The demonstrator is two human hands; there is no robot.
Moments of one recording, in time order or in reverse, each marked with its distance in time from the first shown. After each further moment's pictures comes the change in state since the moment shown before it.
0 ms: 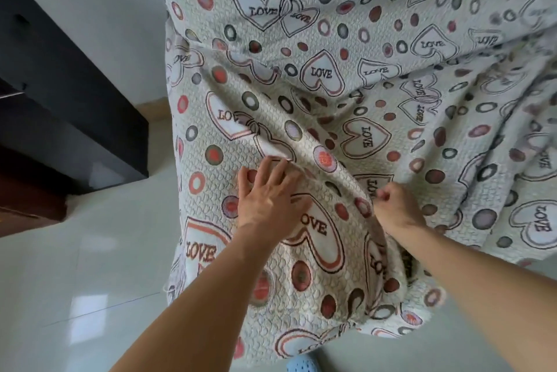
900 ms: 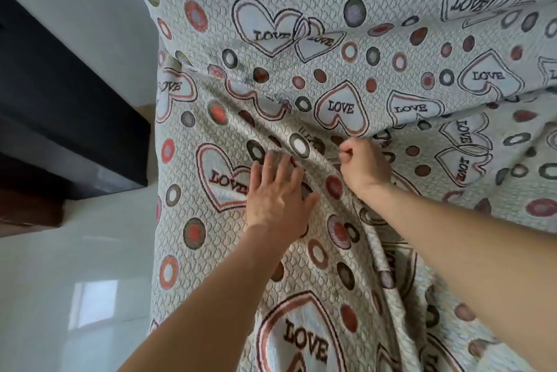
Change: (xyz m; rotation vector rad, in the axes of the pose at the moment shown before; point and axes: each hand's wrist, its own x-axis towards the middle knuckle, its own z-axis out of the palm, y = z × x) left_hand 0.143 -0.006 -0.029 0.067 -0.091 -0.096; right_hand 0.161 -0.152 0.016 -0.174 0.059 -0.329
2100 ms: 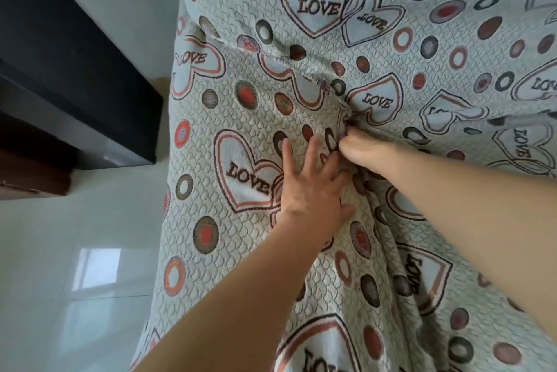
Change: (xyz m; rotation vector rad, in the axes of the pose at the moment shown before) left_hand 0.031 0.004 0.007 0.230 -0.101 0.148; right_hand 0.070 -0.043 0.053 0.105 -0.467 0.060
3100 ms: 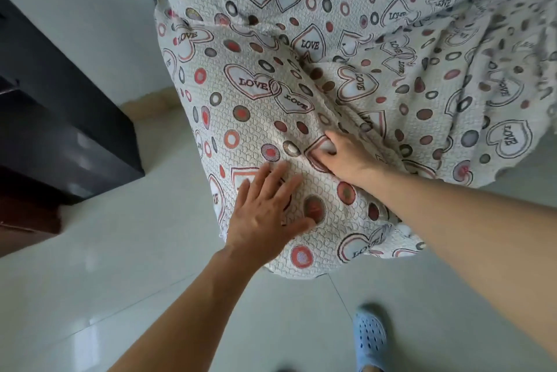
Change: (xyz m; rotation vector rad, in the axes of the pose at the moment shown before) left_hand -0.298 -0.047 0.115 -0.454 0.316 0.259; right_hand -0.327 0.024 0.128 0.031 0.354 -0.036
